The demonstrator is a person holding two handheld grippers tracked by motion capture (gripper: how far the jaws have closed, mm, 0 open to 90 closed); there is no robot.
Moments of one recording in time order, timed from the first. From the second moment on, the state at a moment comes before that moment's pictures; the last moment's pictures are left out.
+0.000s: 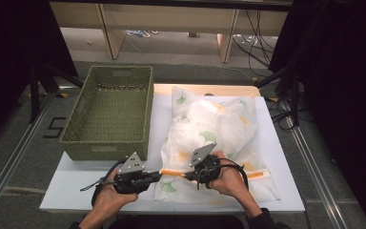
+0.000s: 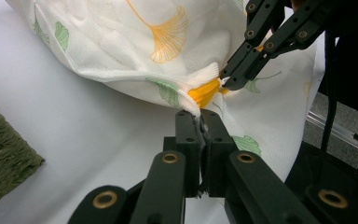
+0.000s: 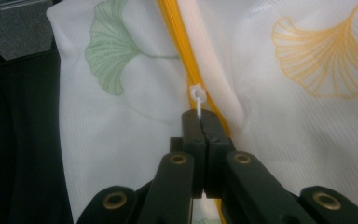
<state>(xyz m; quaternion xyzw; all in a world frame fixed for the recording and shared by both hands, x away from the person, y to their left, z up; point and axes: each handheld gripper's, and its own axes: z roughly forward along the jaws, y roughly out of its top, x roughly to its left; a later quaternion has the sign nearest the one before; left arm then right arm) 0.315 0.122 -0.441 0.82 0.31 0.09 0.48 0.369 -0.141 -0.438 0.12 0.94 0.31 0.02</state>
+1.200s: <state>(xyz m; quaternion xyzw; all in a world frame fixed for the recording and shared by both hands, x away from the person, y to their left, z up) 0.316 0.129 -0.442 0.81 0.32 0.08 0.48 0.353 -0.223 -0.451 0.21 0.93 0.30 0.04</state>
